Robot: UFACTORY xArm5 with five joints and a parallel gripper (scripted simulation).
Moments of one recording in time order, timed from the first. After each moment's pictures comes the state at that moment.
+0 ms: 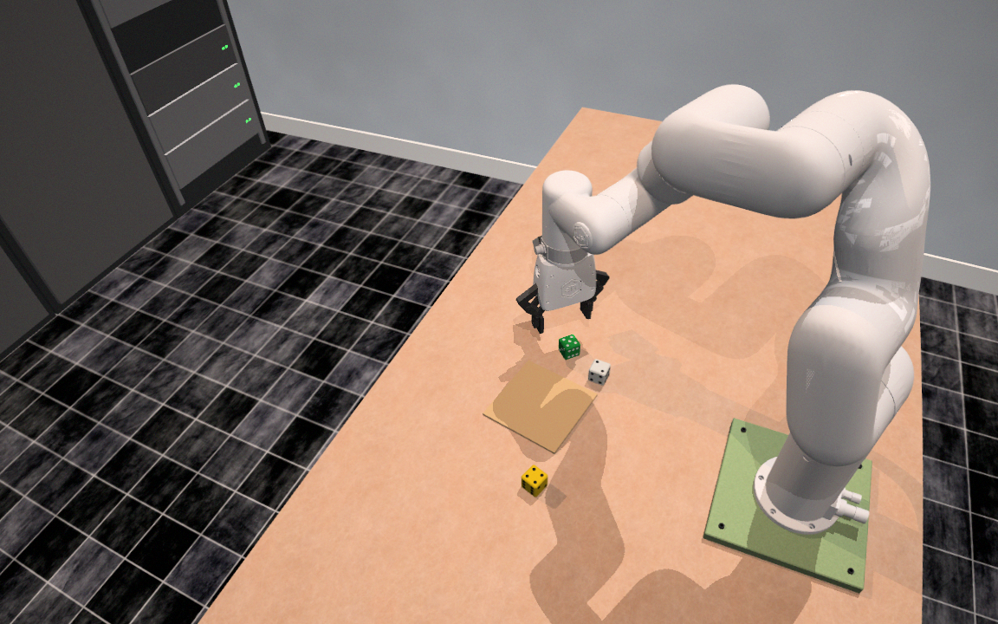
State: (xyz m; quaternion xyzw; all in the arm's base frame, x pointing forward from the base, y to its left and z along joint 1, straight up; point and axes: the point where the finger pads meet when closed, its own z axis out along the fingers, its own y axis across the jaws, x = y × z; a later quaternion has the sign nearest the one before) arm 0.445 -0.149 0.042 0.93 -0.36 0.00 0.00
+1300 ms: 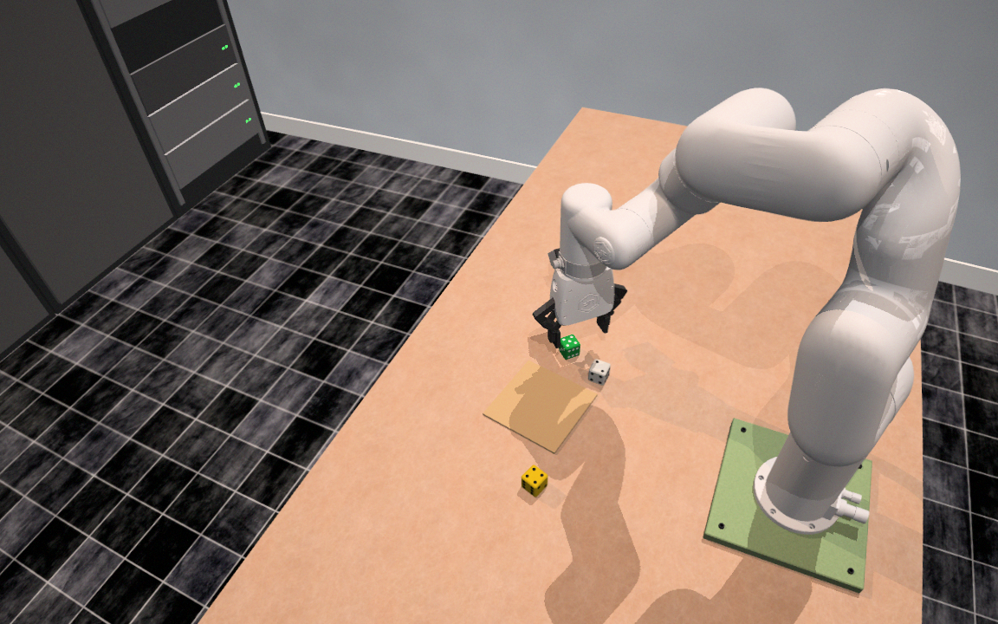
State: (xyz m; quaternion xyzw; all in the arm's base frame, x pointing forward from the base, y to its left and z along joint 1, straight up) arm 0.406 -0.131 0.041 0.93 -0.36 -0.01 0.00
